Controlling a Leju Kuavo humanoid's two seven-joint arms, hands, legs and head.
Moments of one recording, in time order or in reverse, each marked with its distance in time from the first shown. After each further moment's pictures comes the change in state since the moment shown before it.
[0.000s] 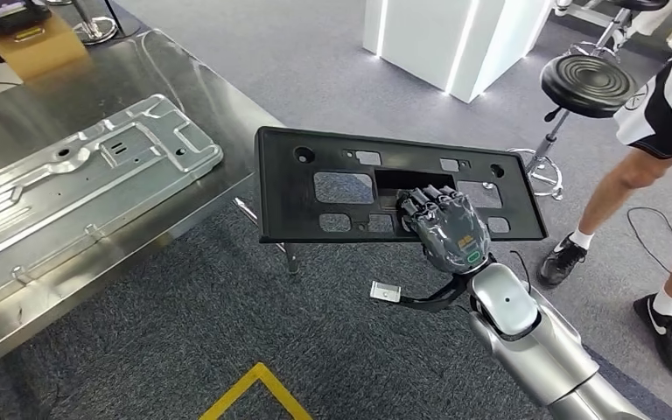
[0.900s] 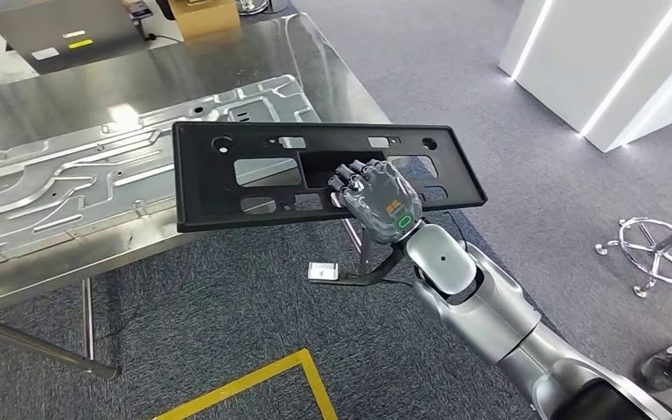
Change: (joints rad) left arm -0.009 0.027 0.033 0.000 0.022 -0.071 0.028; right arm -0.239 0.172 0.186 0.118 -0.038 0.185 0.003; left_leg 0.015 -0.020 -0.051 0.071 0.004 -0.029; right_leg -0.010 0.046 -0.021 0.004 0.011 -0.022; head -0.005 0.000
